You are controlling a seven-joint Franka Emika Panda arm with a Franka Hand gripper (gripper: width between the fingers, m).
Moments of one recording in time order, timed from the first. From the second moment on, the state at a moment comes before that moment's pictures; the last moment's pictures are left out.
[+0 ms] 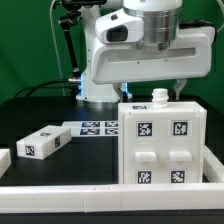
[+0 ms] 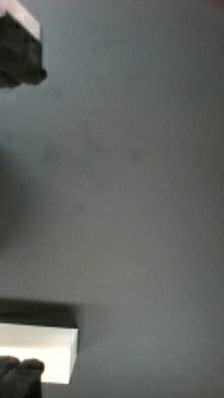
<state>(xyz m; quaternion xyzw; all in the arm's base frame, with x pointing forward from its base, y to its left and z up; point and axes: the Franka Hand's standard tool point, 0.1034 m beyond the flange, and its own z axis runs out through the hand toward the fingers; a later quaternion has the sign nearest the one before) 0.505 0.058 0.114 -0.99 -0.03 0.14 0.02</state>
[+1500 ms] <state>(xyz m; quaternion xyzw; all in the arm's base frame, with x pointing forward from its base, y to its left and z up) 0.440 0.006 0.083 -1.00 0.05 0.07 -0.01</state>
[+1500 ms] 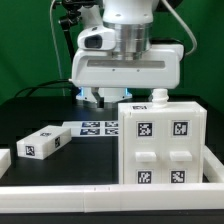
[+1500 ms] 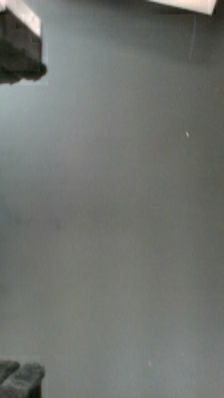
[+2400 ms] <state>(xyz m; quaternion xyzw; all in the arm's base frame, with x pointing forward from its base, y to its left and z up) 0.411 -0.070 0.065 -0.99 0.09 0.08 0.01</state>
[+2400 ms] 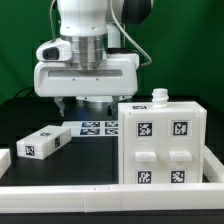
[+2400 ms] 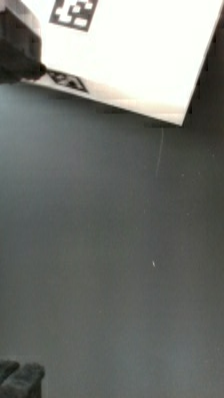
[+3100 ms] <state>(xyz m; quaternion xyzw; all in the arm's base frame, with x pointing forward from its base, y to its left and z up) 0.401 -0.105 0.050 -0.99 0.13 0.10 0.01</state>
